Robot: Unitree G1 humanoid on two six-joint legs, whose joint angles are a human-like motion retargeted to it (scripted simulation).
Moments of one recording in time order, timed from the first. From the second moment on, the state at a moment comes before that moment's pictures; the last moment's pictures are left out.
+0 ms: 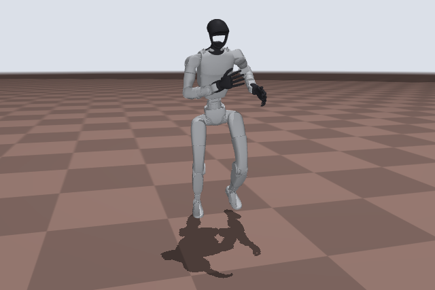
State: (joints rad) left arm 0.54 0.57 -0.07 -0.43 -0.42 -0.25 0.29; right arm -0.54 -0.30 0.53 -0.26 0.29 -0.13 -0.11; waist 0.22 -0.10 0.23; left_leg -0.42 0.05 0.26 0.98 -0.32 0.13; right_leg -0.09 -0.13 0.04 0.31 -0.28 0.10
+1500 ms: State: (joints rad) left arm -0.70 0.15 -0.34 -0.28 -0.36 -0.16 0.50; right arm 0.51 -0.61 0.18 -0.34 0.58 -0.17 -0.12; waist -0.34 0.04 0.13; left_leg 0.02 0.03 -0.10 0.33 -0.41 0.01; right_leg -0.29 -0.22 -0.16 0.37 -0.21 0.14
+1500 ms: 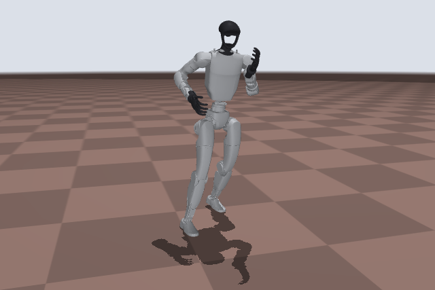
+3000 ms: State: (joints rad) left arm 0.58 0.66 0.15 -0.40 -0.25 -0.29 0.31; right arm -0.29 -0.46 0.38 -0.45 0.16 -0.18 -0.01; waist 0.25 -0.10 0.22; left_leg -0.35 0.01 0.70 0.17 -0.39 0.06; right_leg 0.06 -0.19 0.01 0.24 0.00 0.15
